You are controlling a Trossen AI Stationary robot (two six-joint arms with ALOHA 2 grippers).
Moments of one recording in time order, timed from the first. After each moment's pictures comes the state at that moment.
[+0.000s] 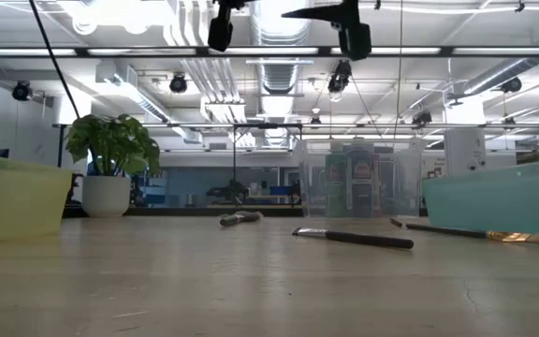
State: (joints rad) left arm 0.02 1.42 1.12 0.10 -0.13 -0.94; right arm 0.12 1.38 1.00 0.15 0.18 1.02
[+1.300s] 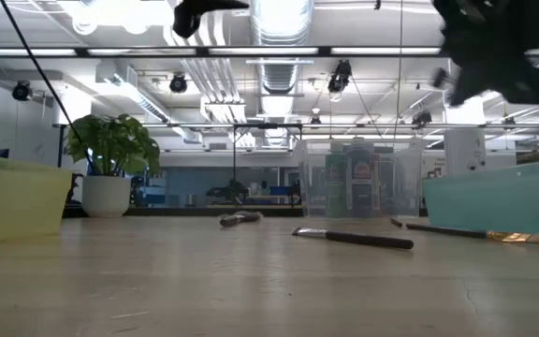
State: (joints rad) left arm 0.05 1.24 1.12 -0.18 -0.09 -0.73; right arm 0.29 0.94 0.72 -0.75 0.27 1.45
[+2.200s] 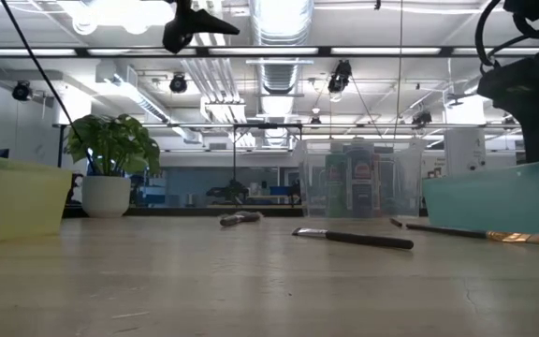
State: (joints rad) left arm 0.04 1.24 1.10 -0.29 -0.11 -0.66; right arm 0.40 0.96 0.59 -1.01 0.22 1.77
